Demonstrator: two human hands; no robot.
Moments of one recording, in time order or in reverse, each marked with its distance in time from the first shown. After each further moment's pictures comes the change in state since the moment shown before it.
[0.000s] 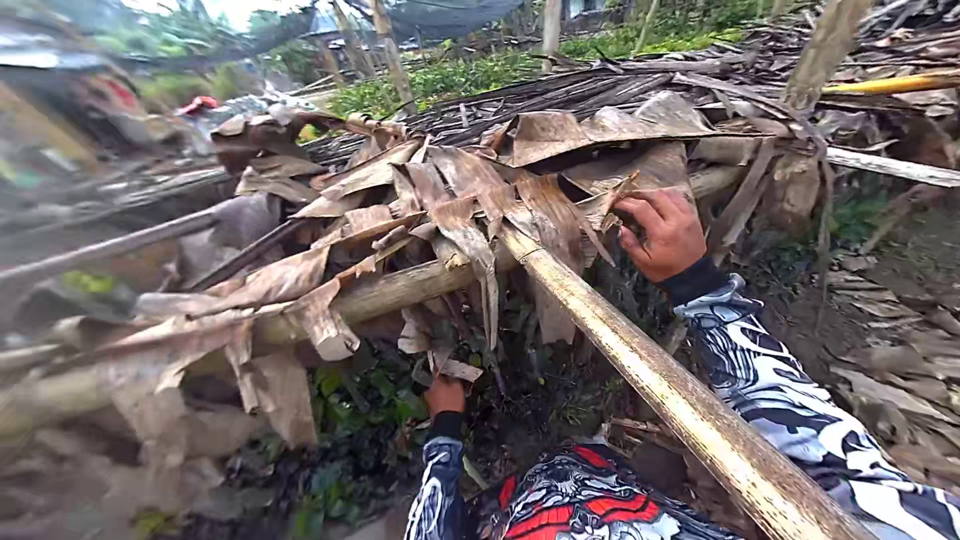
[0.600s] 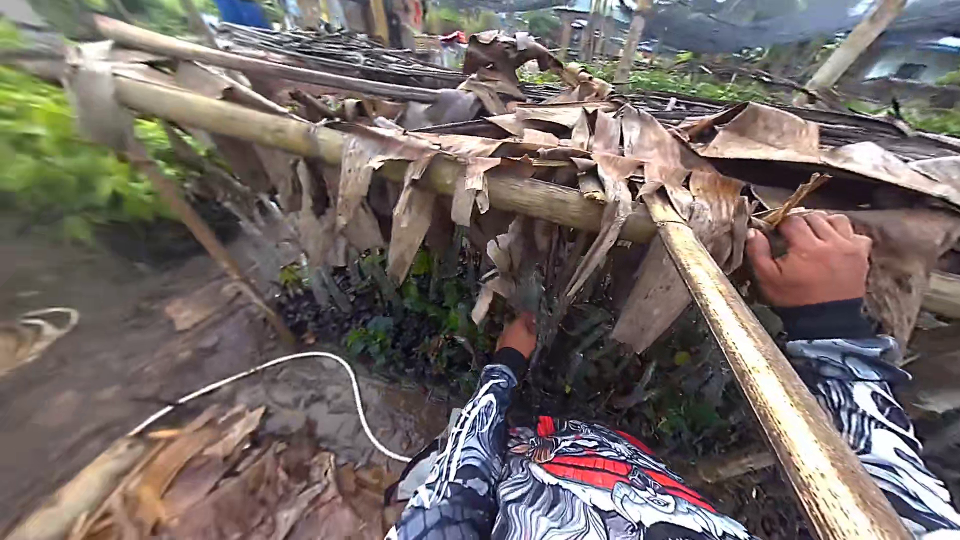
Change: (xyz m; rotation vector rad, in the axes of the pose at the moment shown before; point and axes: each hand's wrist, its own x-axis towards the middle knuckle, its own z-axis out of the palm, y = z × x) left_hand -0.028 0.017 0.049 -0.068 -0.103 -0.004; right_hand 0.031 0.013 0.039 0.014 -0.166 -0.025
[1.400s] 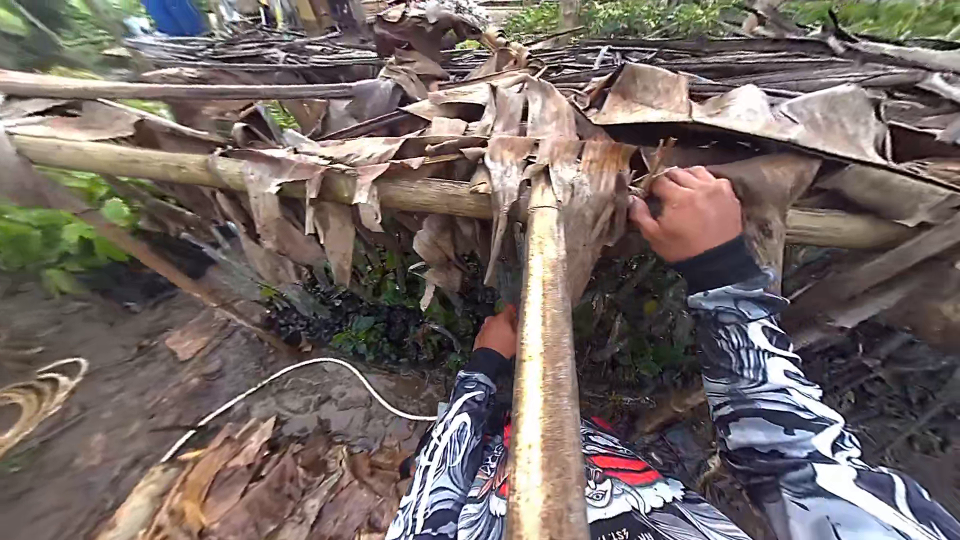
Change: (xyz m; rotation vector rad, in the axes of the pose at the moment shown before) left_hand -0.055 0.075 0.028 0.187 -0.048 0.076; right_hand 0.021 0.004 -0.030 0.141 -0.176 -0.076
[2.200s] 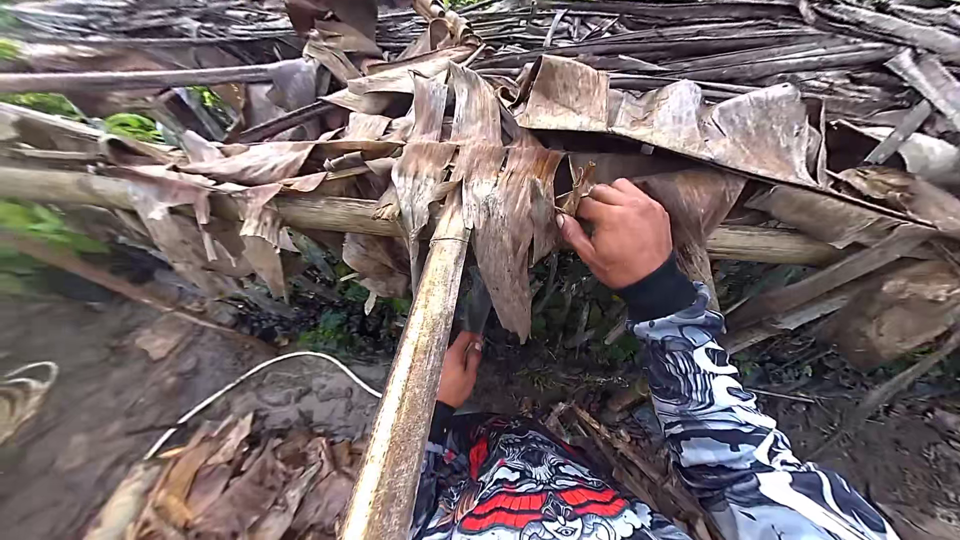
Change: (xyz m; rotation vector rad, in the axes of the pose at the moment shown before) left_hand -0.090 0.097 -0.041 -0.063 0.019 0.043; right_hand 0.008 0.032 0.002 0.190 0.055 -0.125
